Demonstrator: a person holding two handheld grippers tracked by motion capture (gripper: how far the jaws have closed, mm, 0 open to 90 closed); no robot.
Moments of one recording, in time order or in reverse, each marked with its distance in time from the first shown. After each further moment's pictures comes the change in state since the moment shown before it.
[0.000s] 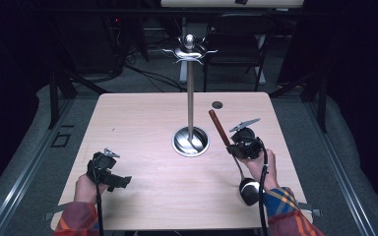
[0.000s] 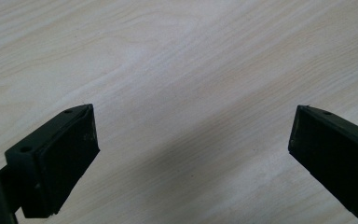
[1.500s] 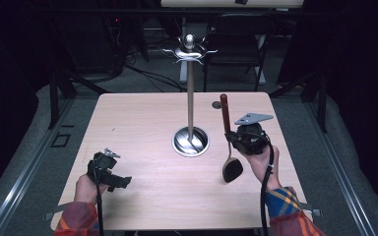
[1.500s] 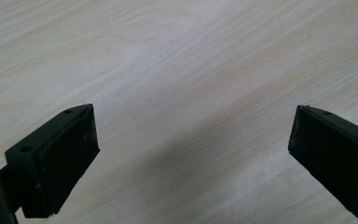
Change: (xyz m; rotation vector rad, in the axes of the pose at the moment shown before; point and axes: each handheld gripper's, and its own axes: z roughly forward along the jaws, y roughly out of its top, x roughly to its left) left arm -0.001 0.000 0.001 0.006 0.001 0.007; right arm 0.013 0.014 -0.048 -0.265 -0.016 -0.035
